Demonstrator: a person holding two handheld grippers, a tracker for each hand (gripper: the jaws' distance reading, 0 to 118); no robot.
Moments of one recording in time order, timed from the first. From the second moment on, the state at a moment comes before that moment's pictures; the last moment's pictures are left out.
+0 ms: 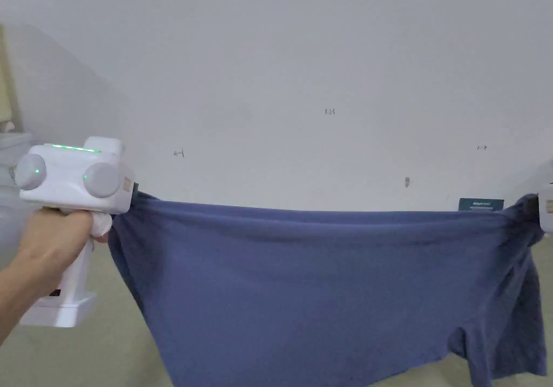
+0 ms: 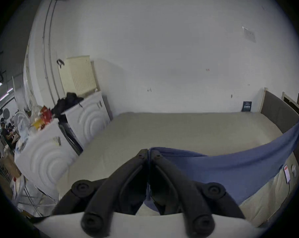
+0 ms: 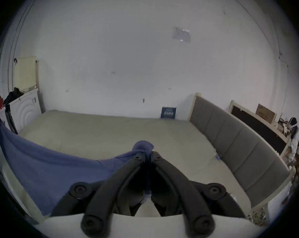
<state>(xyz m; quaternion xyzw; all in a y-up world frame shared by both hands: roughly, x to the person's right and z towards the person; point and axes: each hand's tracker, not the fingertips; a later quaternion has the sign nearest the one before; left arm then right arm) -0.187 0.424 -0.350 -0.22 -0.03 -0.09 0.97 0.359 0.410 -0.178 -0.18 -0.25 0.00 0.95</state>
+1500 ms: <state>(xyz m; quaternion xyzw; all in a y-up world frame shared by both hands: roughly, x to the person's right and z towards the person) -0.188 0.195 -0.315 -0.33 -0.07 -0.10 0.93 0.377 0.164 -0.096 -0.31 -0.25 -0.07 0.92</state>
